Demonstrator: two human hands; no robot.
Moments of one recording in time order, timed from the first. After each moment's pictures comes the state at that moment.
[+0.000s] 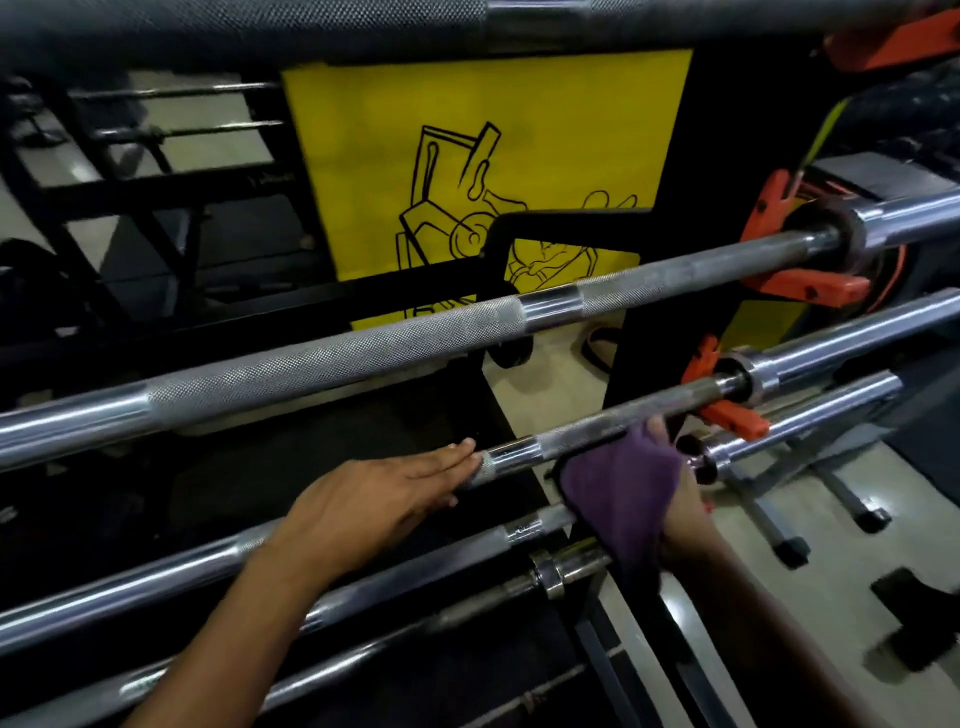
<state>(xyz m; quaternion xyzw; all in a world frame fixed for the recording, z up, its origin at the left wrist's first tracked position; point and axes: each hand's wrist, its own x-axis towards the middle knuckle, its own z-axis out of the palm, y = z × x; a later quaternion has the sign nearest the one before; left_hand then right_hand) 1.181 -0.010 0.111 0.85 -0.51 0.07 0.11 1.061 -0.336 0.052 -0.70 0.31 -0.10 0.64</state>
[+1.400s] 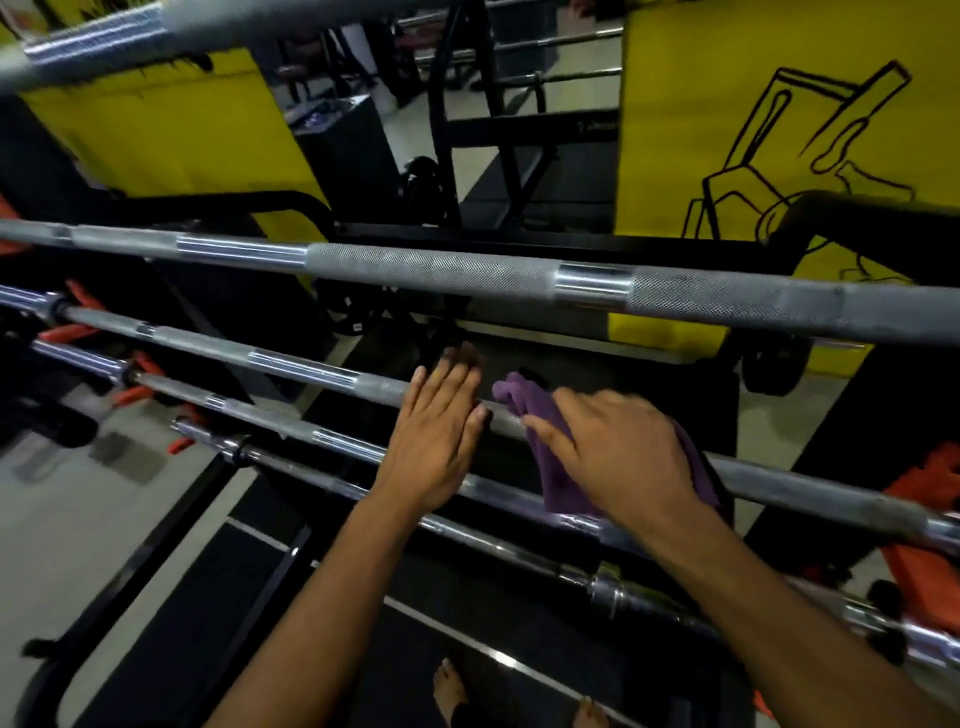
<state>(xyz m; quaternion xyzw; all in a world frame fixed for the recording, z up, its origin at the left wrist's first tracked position) 1.106 -0.072 0.089 0.99 -0.01 0.17 0.05 1.153 -0.294 0.122 -0.91 -0.35 -0.18 0.13</state>
